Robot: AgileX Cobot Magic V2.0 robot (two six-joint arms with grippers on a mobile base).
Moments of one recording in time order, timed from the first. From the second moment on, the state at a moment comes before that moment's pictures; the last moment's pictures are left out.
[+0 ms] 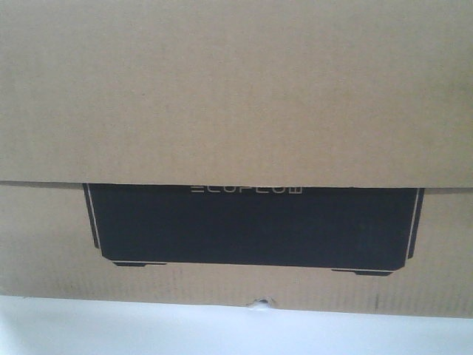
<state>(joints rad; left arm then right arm) -0.05 -0.01 0.03 -0.08 0.15 0.02 0.11 0.13 -0.38 -0.01 0.50 0.01</state>
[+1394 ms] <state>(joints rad) -0.05 -0.01 0.03 -0.08 0.14 0.02 0.00 0.00 -0.07 -0.02 0.25 0.01</state>
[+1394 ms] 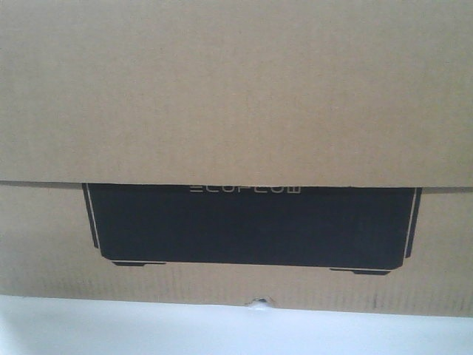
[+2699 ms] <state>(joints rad) -0.05 -0.01 0.03 -0.08 0.14 0.02 0.00 -0.01 0.03 0.01 0.10 0.01</state>
